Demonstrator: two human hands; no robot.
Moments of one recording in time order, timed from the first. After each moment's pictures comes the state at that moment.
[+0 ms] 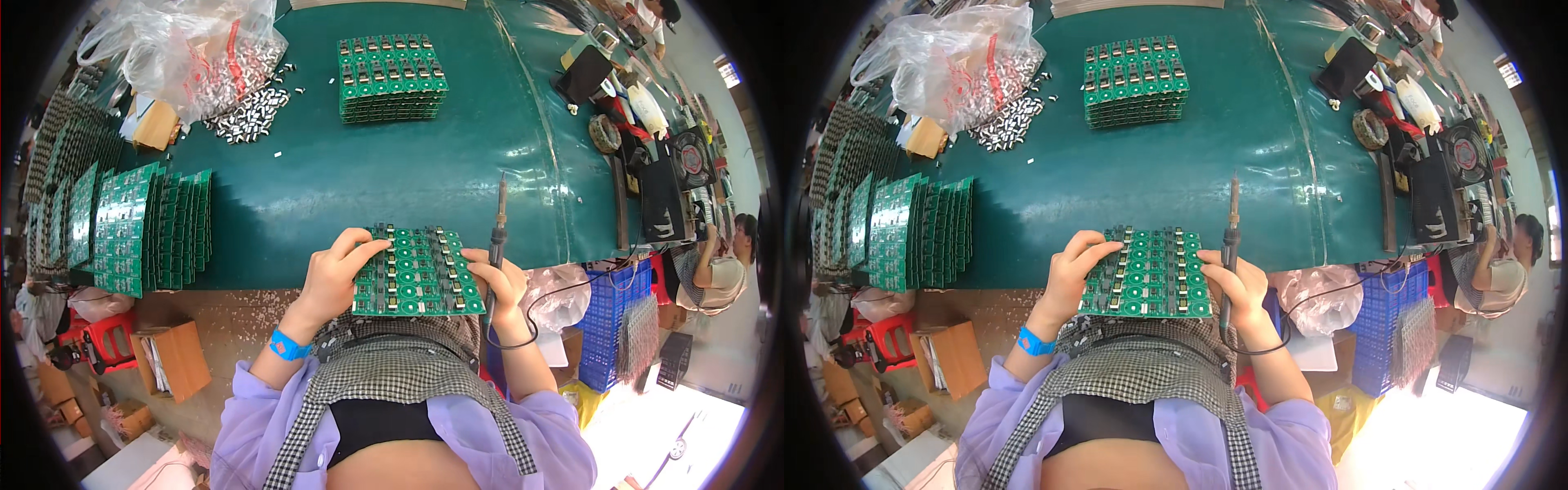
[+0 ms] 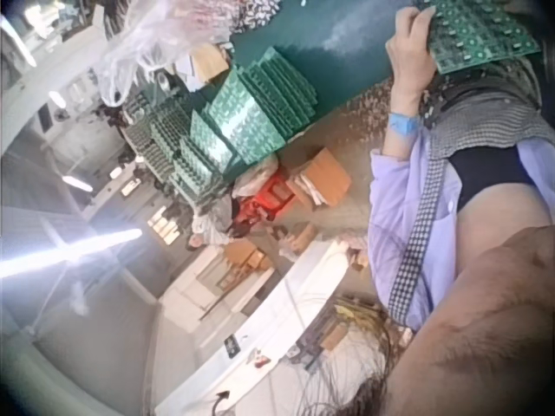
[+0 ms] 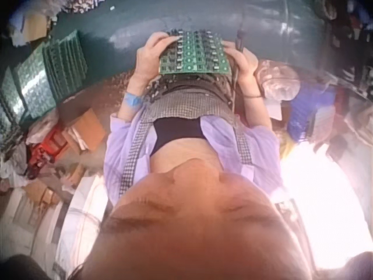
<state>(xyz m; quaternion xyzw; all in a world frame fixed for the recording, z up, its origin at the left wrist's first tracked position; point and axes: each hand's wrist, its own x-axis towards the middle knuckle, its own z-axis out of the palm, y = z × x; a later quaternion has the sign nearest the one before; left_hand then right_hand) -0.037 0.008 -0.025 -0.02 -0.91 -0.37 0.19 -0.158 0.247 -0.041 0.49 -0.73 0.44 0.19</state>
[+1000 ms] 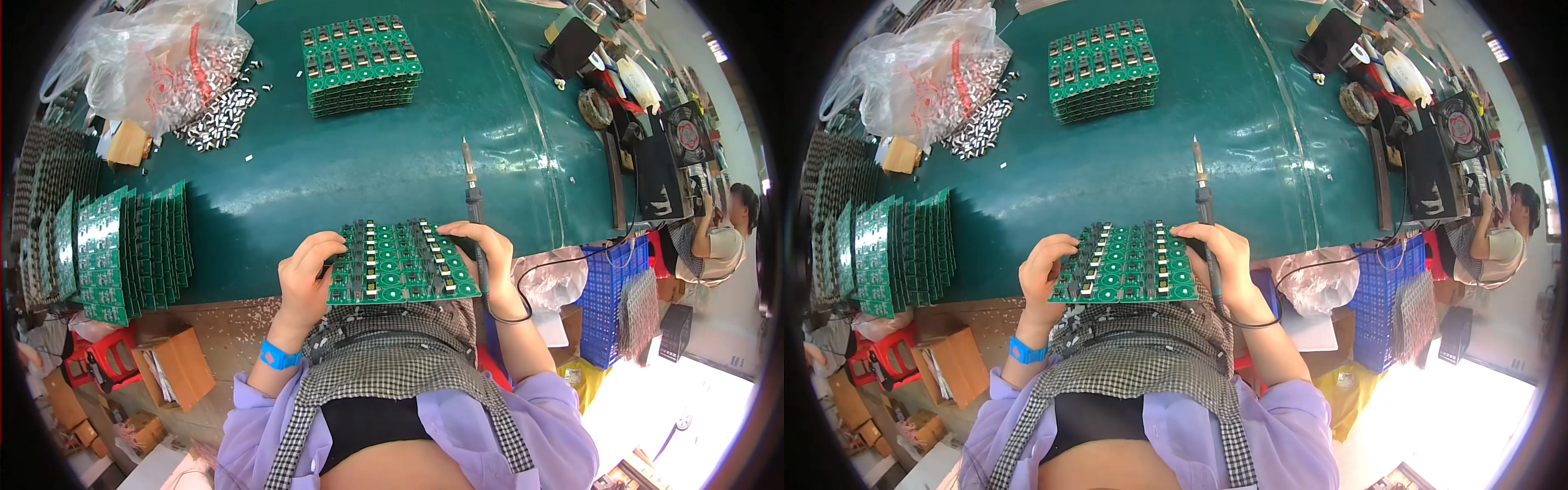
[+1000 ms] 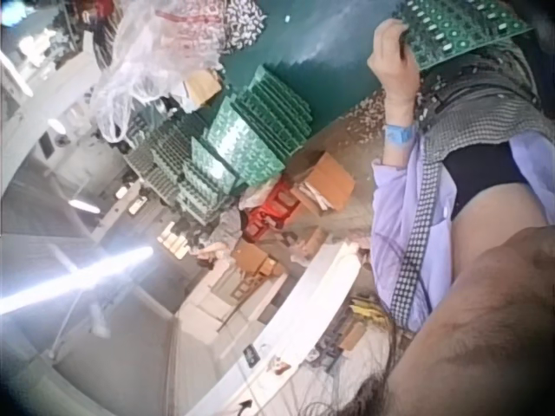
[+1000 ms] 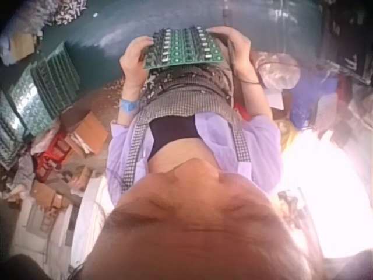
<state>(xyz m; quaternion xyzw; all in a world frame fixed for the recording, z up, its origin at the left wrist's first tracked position) -0.035 0.009 -0.026 0.03 -0.87 -0.42 0.26 -0.178 0.239 -0.052 0.43 -0.73 0.54 0.02</state>
